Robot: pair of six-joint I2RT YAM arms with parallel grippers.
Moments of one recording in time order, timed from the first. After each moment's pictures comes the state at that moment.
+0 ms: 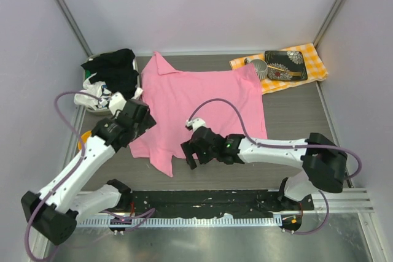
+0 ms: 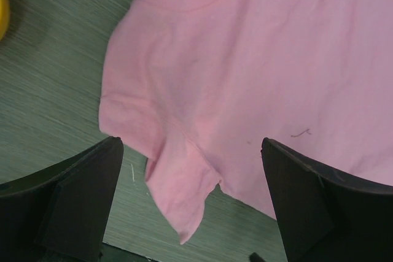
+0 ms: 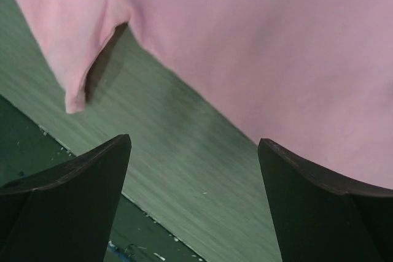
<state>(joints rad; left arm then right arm) -0.53 1.06 0.97 -0.92 -0.49 -1.00 1.09 1.46 0.90 -0.30 0.18 0.49</state>
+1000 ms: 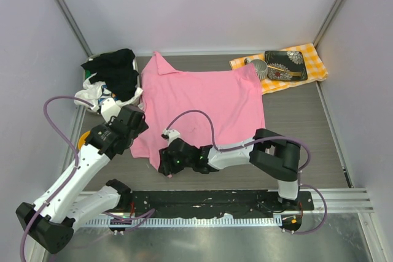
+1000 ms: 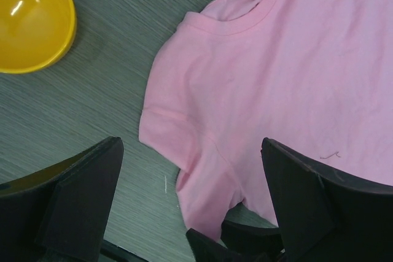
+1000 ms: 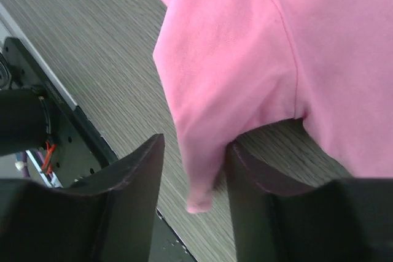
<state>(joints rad) -0.53 0.91 0.93 -1.00 -0.64 -1.02 1.25 1.88 1.01 0.19 0.03 0.73</state>
